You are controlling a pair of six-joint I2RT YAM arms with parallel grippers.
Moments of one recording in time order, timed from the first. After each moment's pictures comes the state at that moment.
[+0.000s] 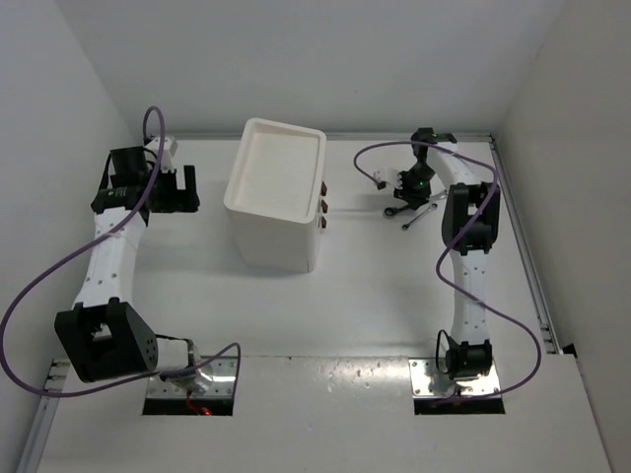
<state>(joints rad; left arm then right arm) 0.20 1.32 1.22 -0.63 0.20 0.13 0.04 2.48 2.12 -1.13 -0.21 -1.48</state>
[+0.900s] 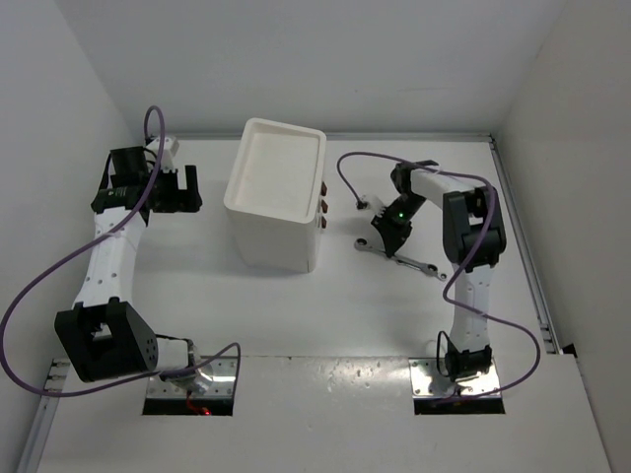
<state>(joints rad) 0.20 1.32 1.22 -0.63 0.24 0.13 0.17 2.23 1.60 -1.15 -0.47 -0.95</state>
